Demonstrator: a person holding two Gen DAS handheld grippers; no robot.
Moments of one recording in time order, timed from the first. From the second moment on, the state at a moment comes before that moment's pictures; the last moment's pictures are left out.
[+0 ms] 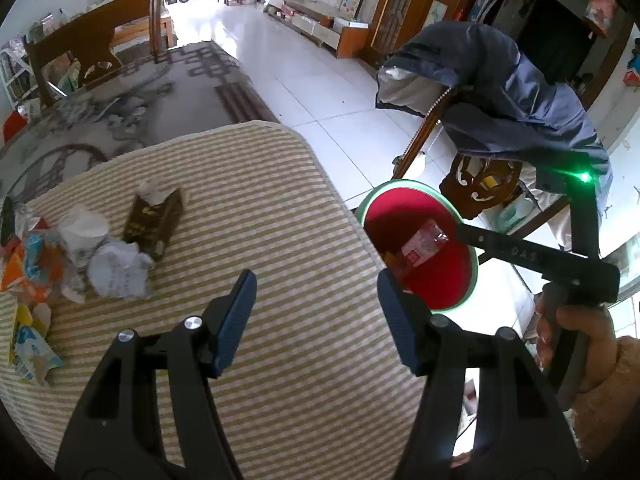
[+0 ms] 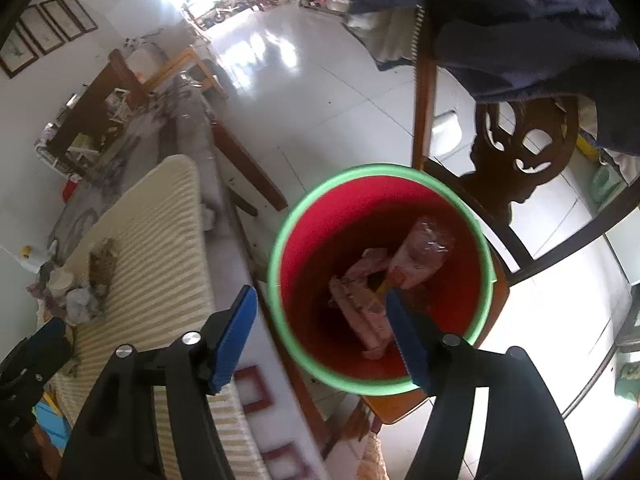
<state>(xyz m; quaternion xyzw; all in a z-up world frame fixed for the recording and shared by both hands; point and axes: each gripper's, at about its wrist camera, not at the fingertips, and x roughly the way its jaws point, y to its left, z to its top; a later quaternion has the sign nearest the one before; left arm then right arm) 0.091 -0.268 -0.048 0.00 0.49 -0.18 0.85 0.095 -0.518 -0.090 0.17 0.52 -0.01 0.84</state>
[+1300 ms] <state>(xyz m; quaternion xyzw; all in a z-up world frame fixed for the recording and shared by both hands) 0.064 0.013 -0.116 0.06 0.53 -0.04 0.84 0.023 -0.261 -0.084 0.10 0.54 0.08 0.83</state>
